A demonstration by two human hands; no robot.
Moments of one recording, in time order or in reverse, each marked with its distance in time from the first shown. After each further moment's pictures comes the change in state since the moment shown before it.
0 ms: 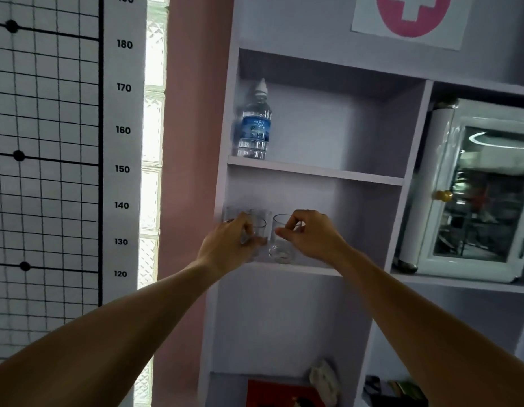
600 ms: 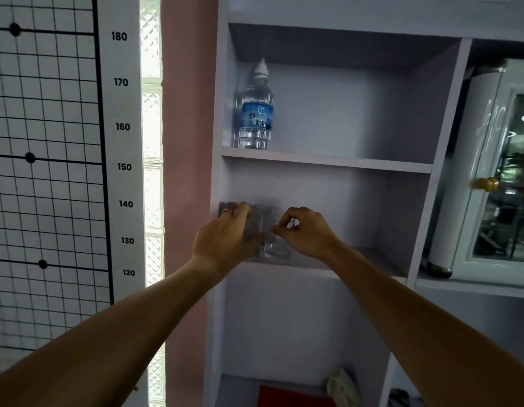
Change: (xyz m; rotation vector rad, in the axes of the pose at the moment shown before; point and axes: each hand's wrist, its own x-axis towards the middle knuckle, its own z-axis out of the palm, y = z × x) left_hand 0.016 -0.002 0.014 0.415 0.087 0.044; right_hand 0.040 0.034 0.040 0.137 -0.093 -0.097
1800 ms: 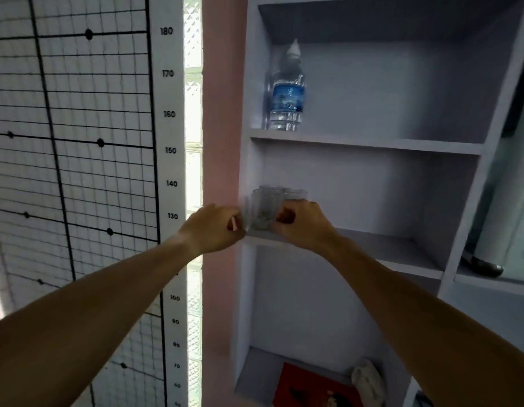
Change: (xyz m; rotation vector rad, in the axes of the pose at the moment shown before) left_hand -0.037 -0.043 -0.043 0.023 -0.248 -0.128; right_hand -0.020 -0.029 0.028 0.079 -0.129 -0.176
